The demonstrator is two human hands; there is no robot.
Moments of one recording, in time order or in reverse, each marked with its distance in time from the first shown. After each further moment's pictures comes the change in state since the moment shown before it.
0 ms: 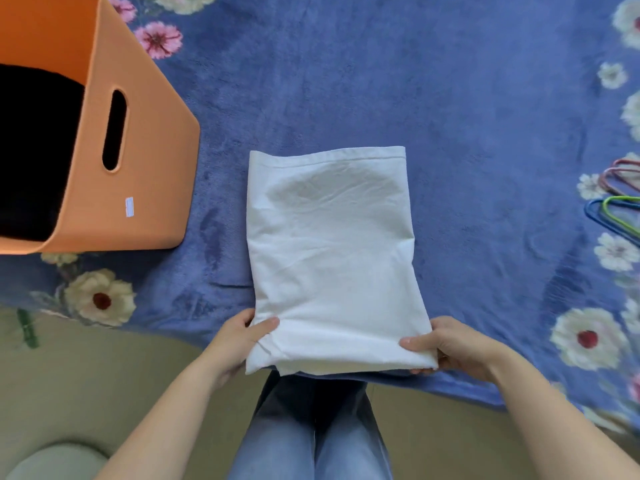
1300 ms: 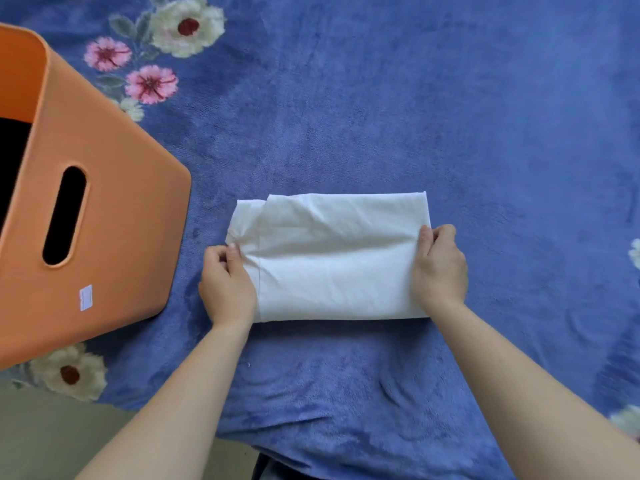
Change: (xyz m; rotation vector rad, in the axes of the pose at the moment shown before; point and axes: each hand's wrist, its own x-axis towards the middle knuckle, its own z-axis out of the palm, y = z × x) left_hand 0.095 0.135 0.025 0.094 0.867 0.605; right_hand 0.100 -0.167 -0.026 -0.205 1.052 -0.482
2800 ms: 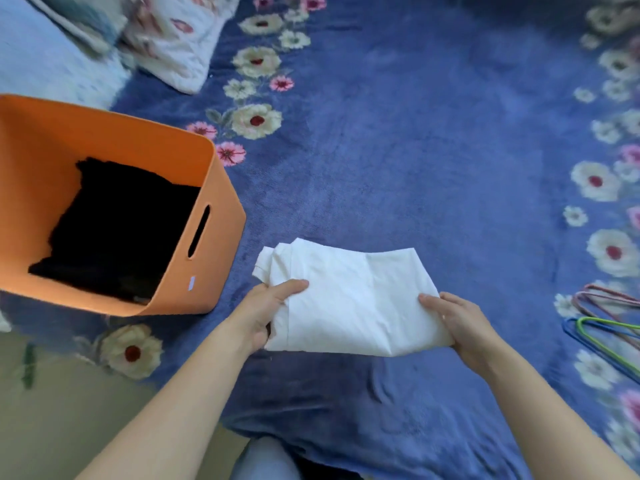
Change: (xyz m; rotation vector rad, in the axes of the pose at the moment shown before) left_hand -0.040 0.071 -0.098 -0.488 -0.792 -0.558; right_hand -0.060 -0.006 -0.116 0.465 -0.507 0.230
